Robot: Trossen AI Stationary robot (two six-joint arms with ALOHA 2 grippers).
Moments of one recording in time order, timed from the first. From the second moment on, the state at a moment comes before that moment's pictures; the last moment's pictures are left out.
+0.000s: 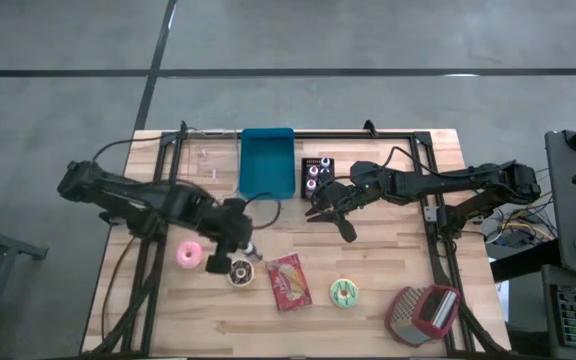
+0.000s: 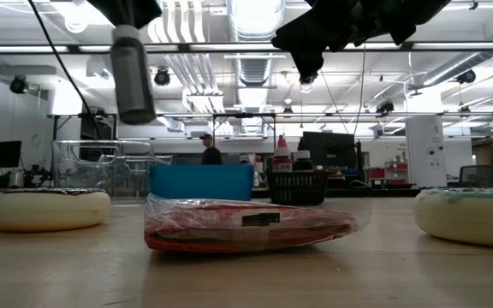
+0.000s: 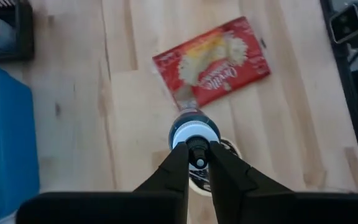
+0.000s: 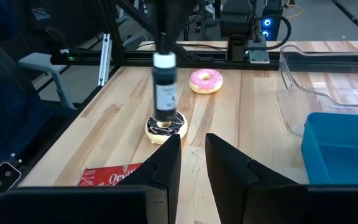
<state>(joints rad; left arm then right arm) -0.26 1.39 1.29 -0.98 0.00 -0.11 -0.10 1.36 0.84 0.17 -0.39 0.02</state>
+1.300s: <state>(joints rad) 0.20 1.93 1.67 -1.01 0.24 0.31 -0.10 1.36 0.84 0.17 -0.39 0.02</state>
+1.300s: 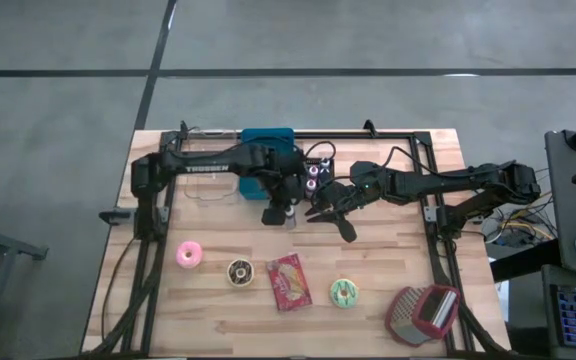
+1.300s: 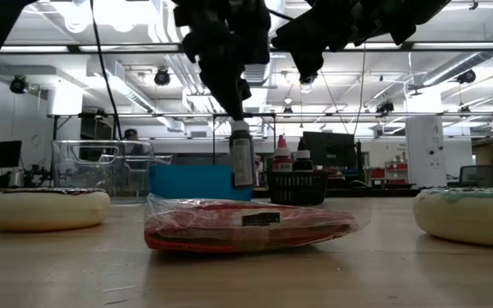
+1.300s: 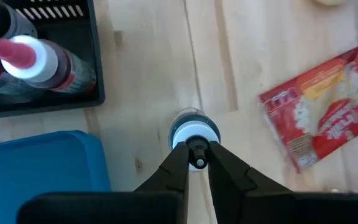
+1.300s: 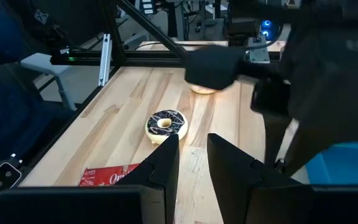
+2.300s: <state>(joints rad) 0.21 1.99 1.66 -0.99 0.24 0.33 -0.10 1.36 0.84 0.17 -0.39 0.02</state>
